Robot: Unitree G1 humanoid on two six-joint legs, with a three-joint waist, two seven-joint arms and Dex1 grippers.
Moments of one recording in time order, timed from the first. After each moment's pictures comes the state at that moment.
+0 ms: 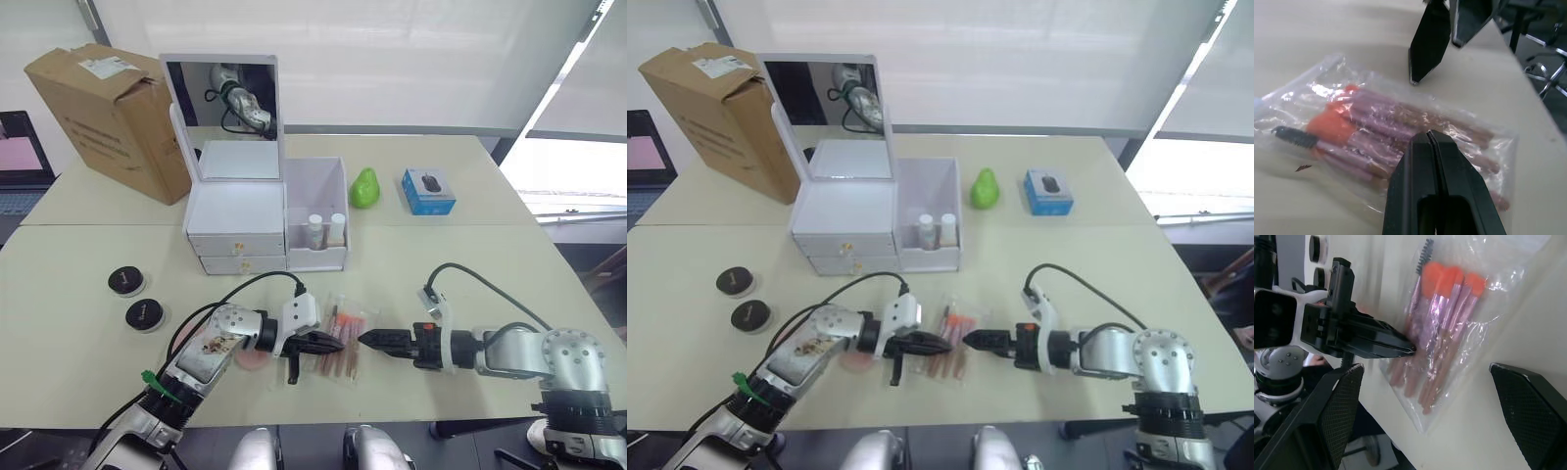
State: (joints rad) left arm -0.36 0.47 -0.43 0.02 -0.20 0.25 -1.09; right arm -0.26 -0.52 -0.15 -0.02 1.75 1.44 -0.24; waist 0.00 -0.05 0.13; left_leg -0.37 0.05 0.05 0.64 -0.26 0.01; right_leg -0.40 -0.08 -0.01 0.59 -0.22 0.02
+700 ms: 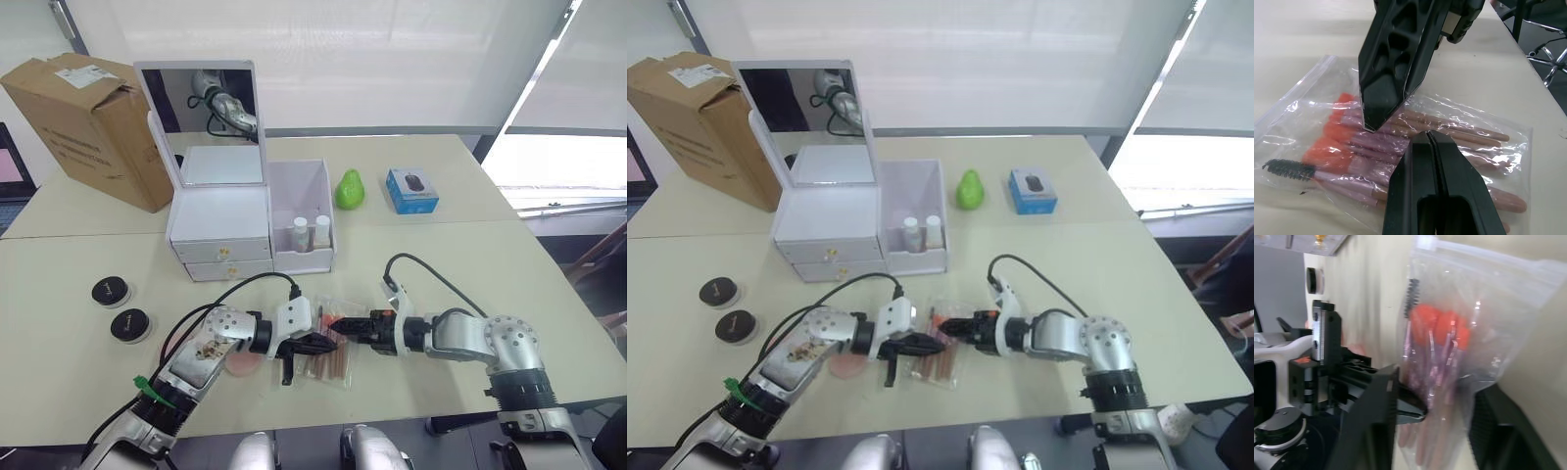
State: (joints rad) left arm -0.31 0.49 -0.41 -0.03 -0.18 0.24 -1.09; right arm -0.37 -0.42 -0.01 0.12 1.64 1.32 -0.25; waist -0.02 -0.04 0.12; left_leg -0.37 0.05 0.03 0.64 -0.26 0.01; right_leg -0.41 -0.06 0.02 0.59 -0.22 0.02
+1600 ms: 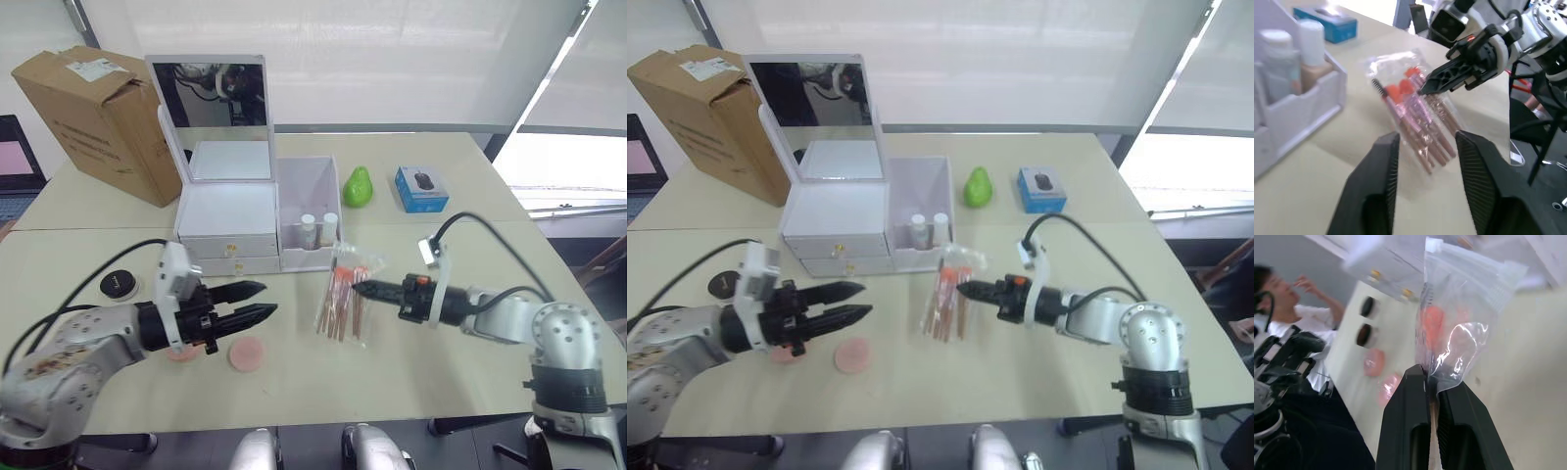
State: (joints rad) left arm -0.03 0.75 0.36 -0.64 -0.94 0.85 -0.83; right arm -0.44 -0.57 -0.18 -0.25 1.54 1.26 0.16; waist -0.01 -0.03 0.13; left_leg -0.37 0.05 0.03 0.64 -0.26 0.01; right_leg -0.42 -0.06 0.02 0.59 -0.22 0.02
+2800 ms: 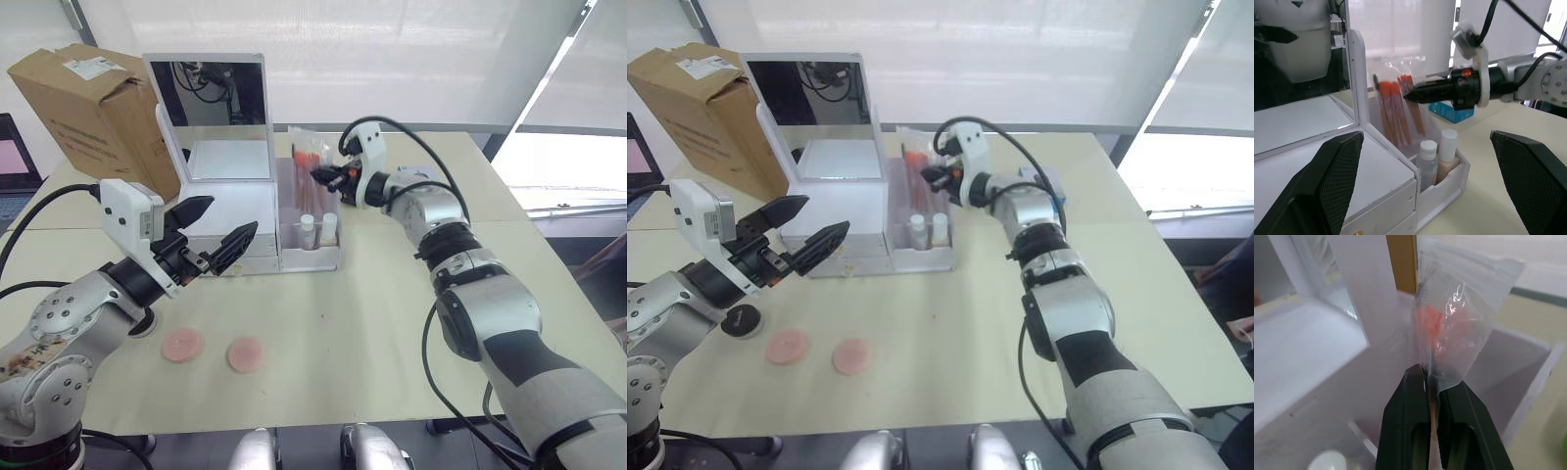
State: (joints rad) left arm -0.17 0.68 0.39 -0.72 -0.91 0.77 -0.32; right arm -1.28 -0.20 0.07 1.18 0.27 0.16 0.75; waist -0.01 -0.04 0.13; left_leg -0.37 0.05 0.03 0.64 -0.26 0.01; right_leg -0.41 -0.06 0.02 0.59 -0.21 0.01
